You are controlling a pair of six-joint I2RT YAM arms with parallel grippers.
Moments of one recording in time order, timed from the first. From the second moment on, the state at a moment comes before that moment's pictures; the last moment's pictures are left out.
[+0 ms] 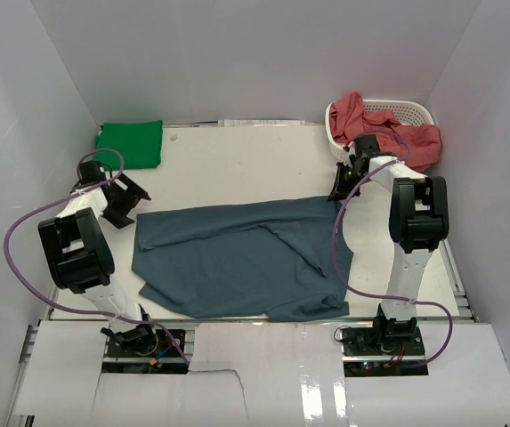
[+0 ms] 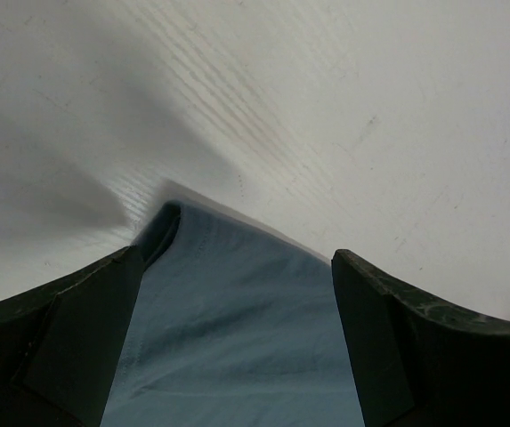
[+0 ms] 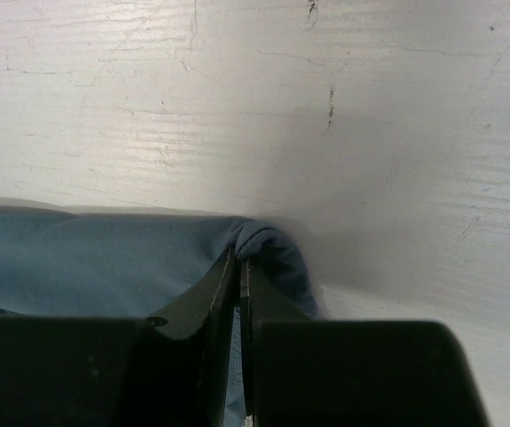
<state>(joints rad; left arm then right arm) 0.33 1.74 1.13 -0.42 0.24 -0.59 0.09 2.07 1.47 -0.54 -0.34 0.21</state>
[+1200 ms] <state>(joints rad) 0.34 1.72 1.00 -0.38 0.28 -0.56 0.09 2.07 1.47 -0.53 -0.36 0.21</state>
